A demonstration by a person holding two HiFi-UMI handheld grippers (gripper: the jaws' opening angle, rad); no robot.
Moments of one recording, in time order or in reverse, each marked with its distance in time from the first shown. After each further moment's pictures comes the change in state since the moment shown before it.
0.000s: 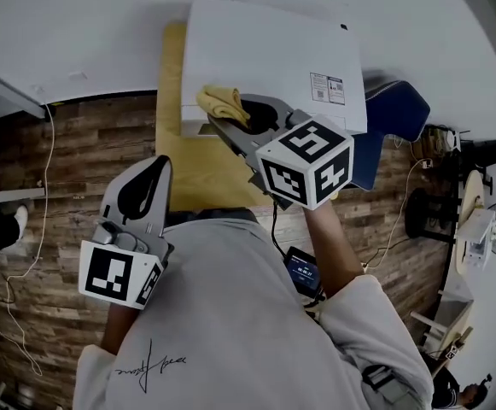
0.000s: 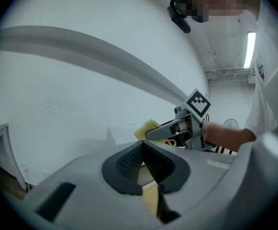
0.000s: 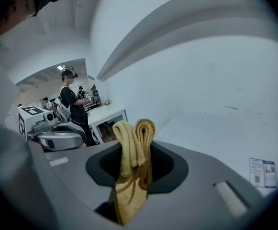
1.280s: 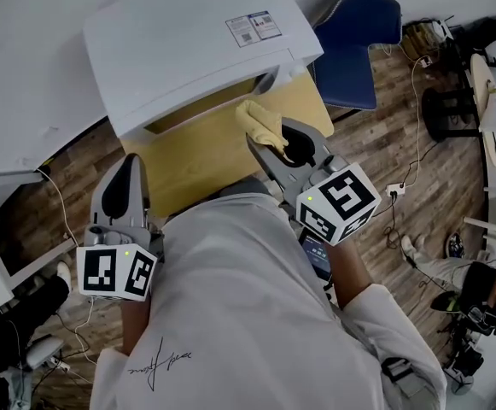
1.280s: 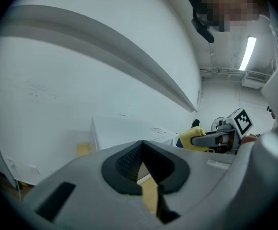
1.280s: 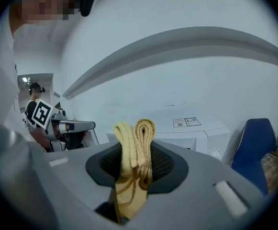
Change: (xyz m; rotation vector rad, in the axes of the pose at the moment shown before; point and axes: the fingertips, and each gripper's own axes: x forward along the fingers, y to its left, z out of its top) left arm 0.057 -0.030 -0.034 -0.029 0.095 -0.098; right arm -0.153 -0.041 -0.115 0.209 -0.269 -0.406
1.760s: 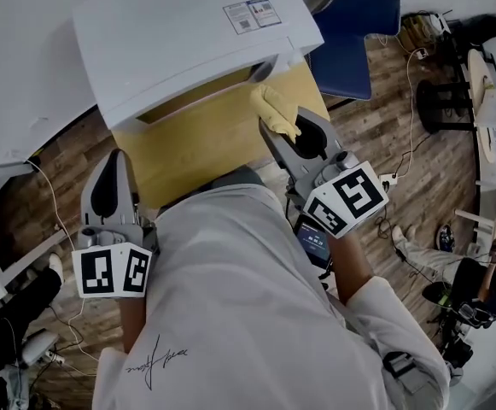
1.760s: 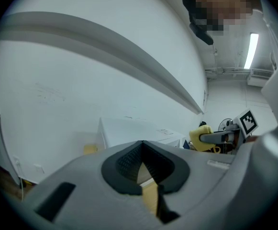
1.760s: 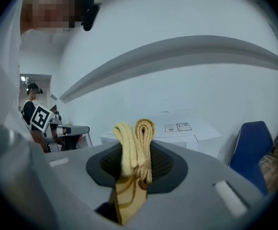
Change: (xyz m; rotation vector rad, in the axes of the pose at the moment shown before) left arm -0.005 0.018 -0.004 -0.006 -0.048 0.073; right arm -0.010 -0.019 0.004 -0.004 -0.094 -0.041
